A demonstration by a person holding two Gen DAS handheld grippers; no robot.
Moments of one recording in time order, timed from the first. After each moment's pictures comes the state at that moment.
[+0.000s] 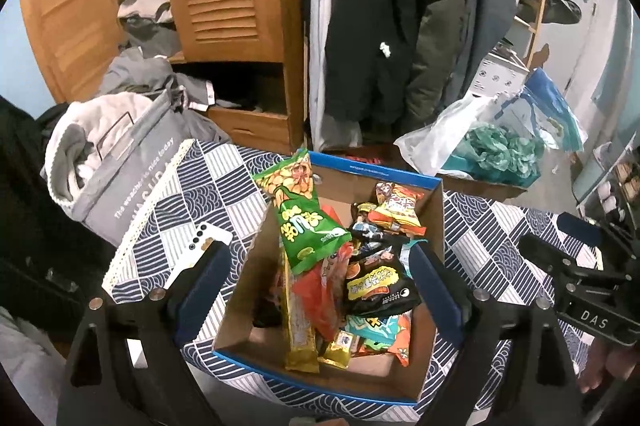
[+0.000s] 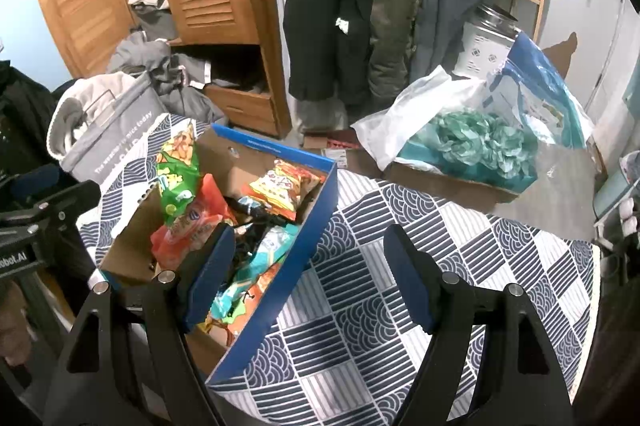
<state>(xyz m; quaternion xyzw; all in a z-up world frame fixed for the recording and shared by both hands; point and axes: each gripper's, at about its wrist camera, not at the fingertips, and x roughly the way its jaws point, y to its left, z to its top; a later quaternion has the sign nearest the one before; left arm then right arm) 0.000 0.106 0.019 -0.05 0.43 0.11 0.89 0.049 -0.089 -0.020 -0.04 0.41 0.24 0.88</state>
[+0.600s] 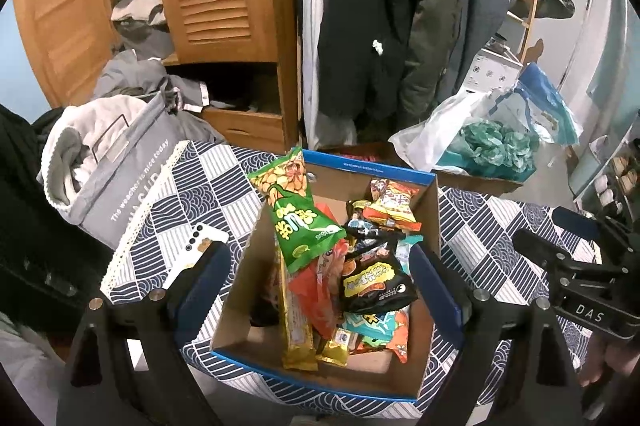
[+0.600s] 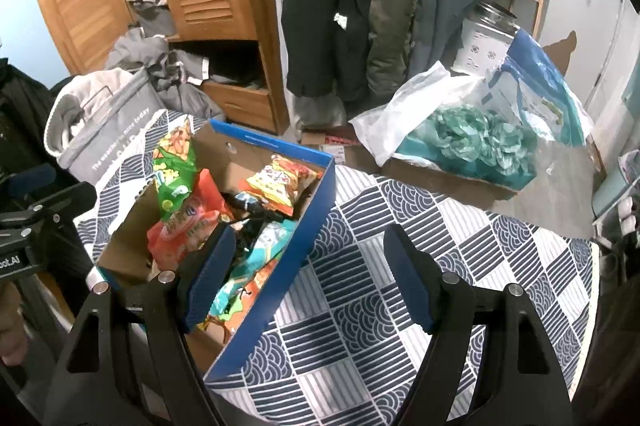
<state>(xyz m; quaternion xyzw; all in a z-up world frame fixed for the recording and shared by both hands) -0.001 0.098 0.019 -0.04 0.43 0.10 0.89 0.050 -0.090 -0.021 -0.04 0.42 0.24 0.88</state>
